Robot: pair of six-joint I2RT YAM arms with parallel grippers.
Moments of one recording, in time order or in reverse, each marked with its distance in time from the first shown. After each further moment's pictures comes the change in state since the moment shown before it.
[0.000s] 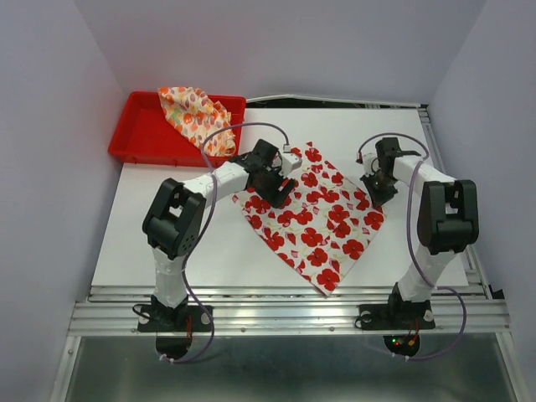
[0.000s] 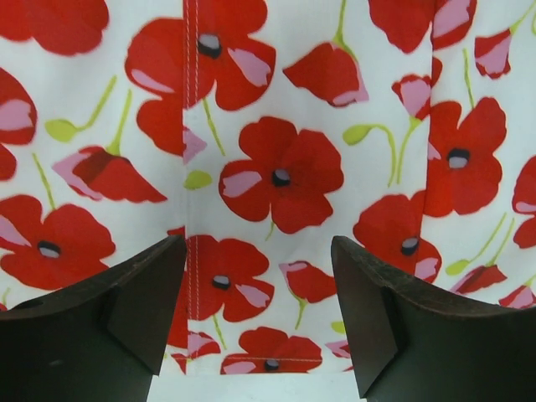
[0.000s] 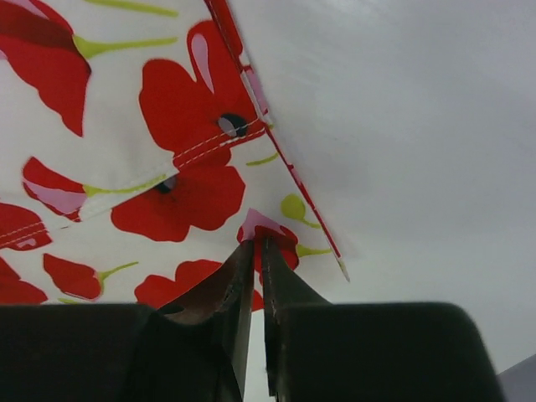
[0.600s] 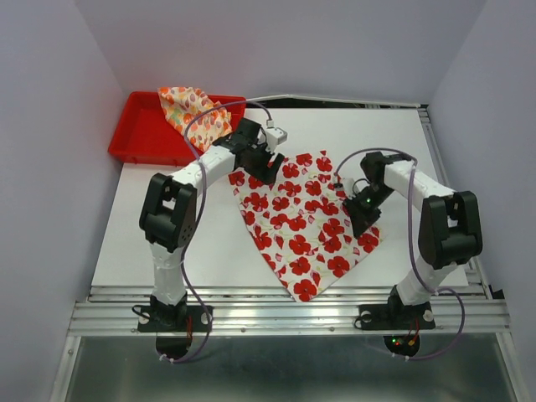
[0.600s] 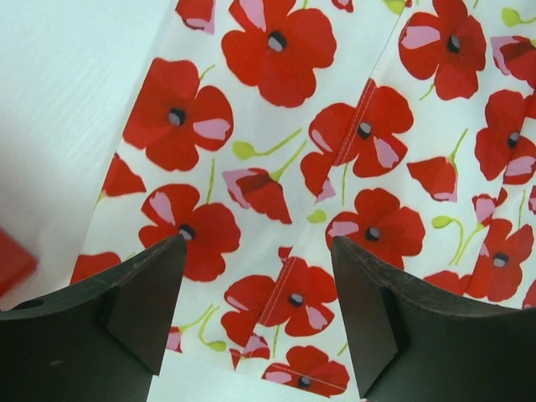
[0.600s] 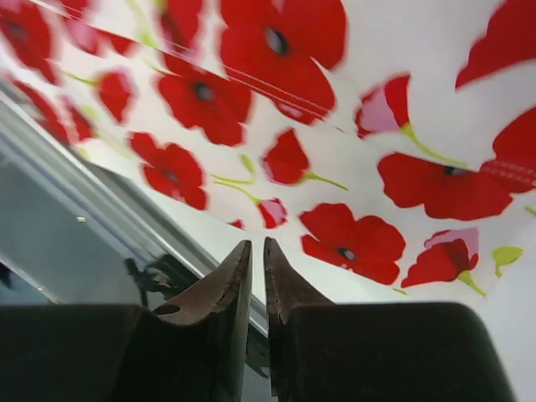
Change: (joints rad) left arm 0.127 0.082 0.213 -0.042 0.055 0.002; right arm 0.134 -0.121 -0.138 -0.360 -0.314 -0.205
